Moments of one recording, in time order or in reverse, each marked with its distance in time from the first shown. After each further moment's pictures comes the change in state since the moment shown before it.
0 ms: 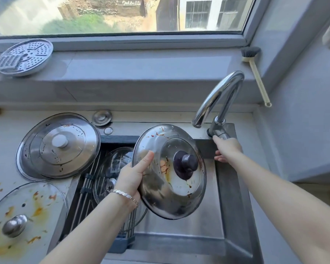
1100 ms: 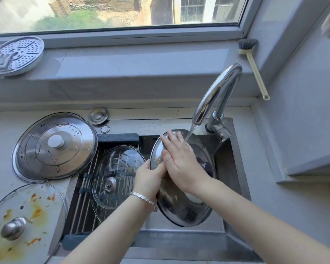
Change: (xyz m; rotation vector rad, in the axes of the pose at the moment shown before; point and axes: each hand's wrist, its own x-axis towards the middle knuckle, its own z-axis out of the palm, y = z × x) left_hand -0.014 -0.016 0.035 0.127 0.018 0.066; right_hand -0.130 -0.004 0.049 -0.442 -0.305 -0.914
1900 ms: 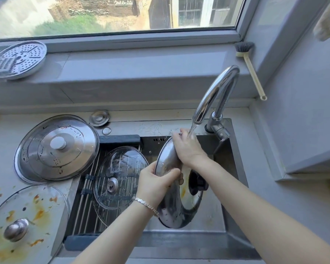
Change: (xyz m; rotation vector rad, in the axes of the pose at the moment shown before) left_hand -0.017 -0.001 -0.003 0.239 -0.053 0.195; right_hand 0.041 0.014 -0.004 0.144 0.047 0.402
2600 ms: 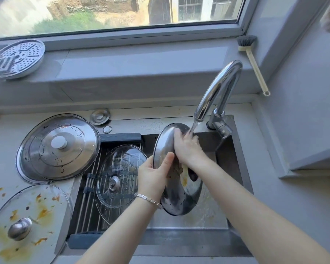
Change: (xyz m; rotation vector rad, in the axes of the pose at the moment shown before) left_hand 0.014 -0.005 0.002 -0.068 0.158 0.048; right_hand 0.010 0.007 0.016 -0.034 -0.061 0.168
